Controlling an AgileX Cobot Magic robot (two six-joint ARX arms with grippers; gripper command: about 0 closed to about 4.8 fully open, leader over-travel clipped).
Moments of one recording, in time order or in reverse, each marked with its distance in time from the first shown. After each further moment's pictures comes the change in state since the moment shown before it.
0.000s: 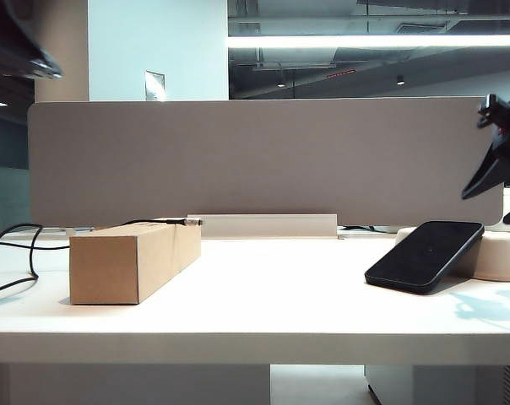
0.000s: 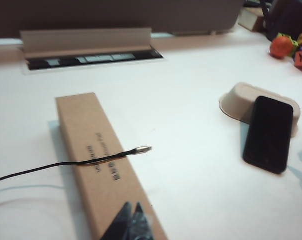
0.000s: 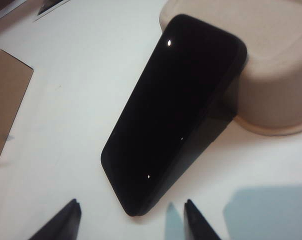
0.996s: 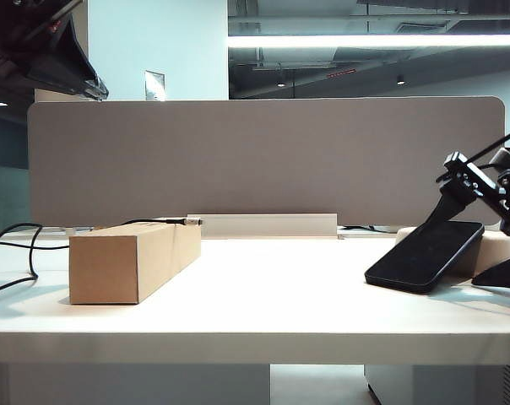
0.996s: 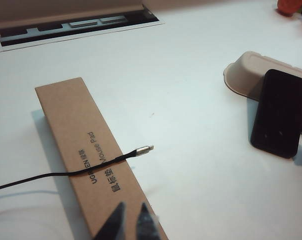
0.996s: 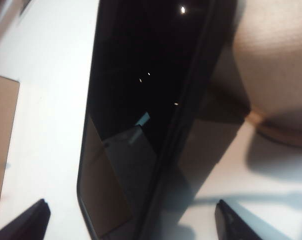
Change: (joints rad) left arm -0.035 0.303 0.291 -0.183 0.001 0.087; right arm -0.006 0.423 0.116 0.244 -0.093 0.225
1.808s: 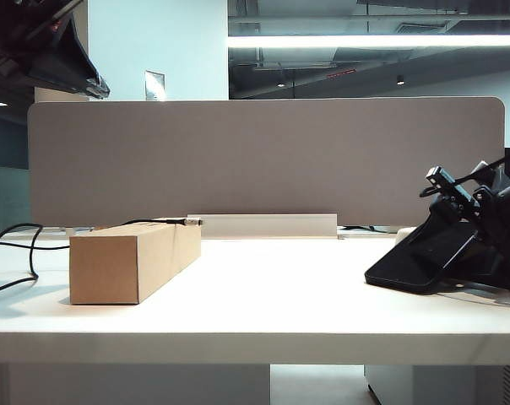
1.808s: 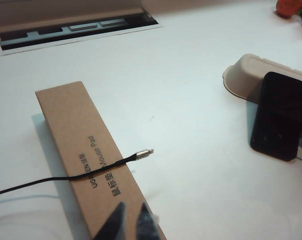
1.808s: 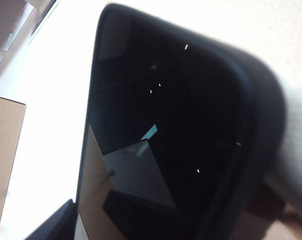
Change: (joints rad) left arm 0.000 0.000 0.002 0.013 0.000 0.000; right arm 0.003 0.192 0.113 0.130 -0.025 0.024
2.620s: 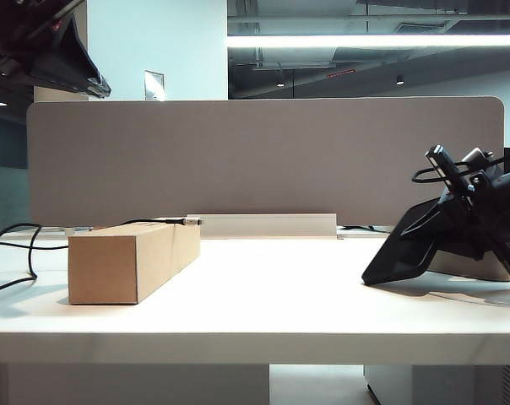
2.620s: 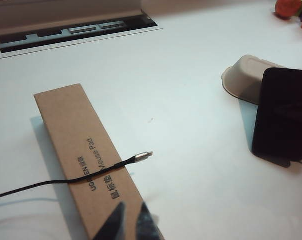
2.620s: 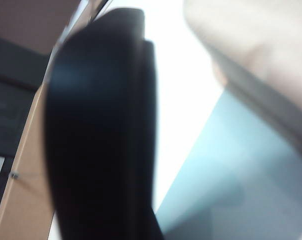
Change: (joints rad) left arm 0.000 0.005 0.000 0.010 0.001 0.003; right arm -0.003 -0.003 0.002 0.079 -0.163 0.040
